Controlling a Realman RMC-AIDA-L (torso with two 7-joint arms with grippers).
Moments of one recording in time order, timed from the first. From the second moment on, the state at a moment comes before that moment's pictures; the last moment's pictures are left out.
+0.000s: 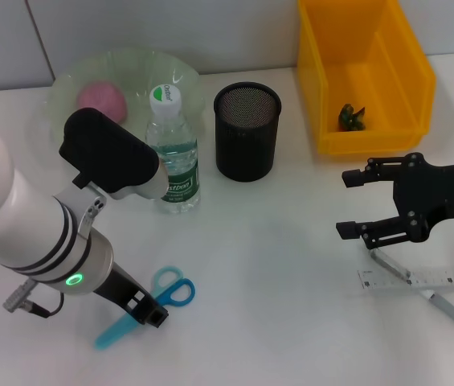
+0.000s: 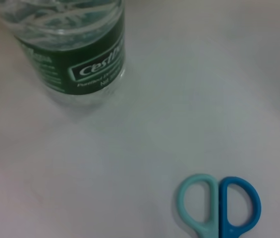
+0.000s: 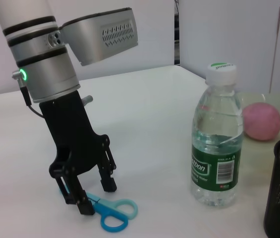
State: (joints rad) left arm -0.52 -2.08 1.86 1.38 2.63 1.39 -2.88; right arm 0.50 2.02 -0.69 -0.85 -2.12 -1.69 1.31
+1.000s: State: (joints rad) left arm -0.55 -2.08 1.86 1.35 2.63 1.39 -2.88; right arm 0.50 2.02 -0.69 -0.85 -2.12 -1.68 1.31
